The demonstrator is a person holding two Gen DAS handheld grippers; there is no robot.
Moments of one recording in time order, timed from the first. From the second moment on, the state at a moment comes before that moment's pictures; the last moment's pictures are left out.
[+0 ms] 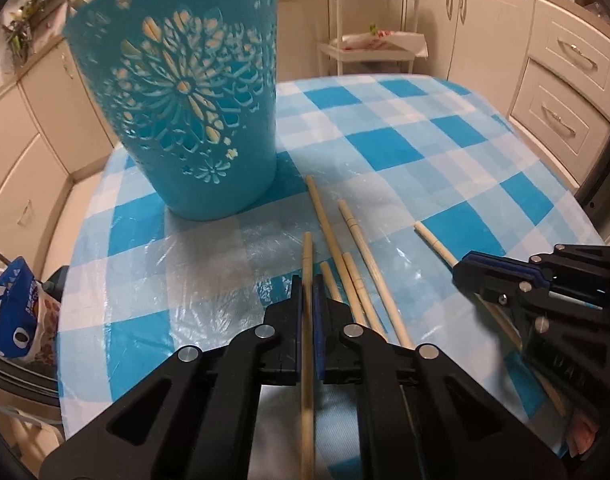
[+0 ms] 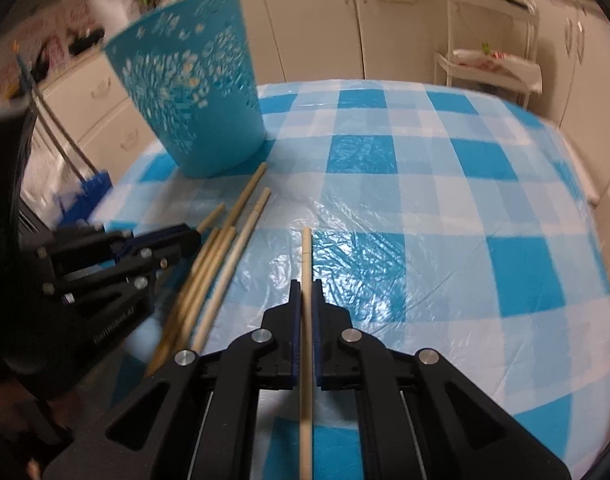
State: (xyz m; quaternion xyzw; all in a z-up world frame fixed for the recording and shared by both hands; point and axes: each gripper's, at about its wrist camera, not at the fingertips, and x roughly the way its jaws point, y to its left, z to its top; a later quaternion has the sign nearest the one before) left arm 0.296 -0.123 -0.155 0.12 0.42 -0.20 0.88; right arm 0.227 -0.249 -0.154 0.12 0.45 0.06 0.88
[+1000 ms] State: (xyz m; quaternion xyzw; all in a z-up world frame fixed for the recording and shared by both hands) left arm 0.255 -0.032 0.037 -0.08 0.08 -0.22 0.97; right arm 0.227 -0.274 -0.161 0.20 0.44 0.06 0.87
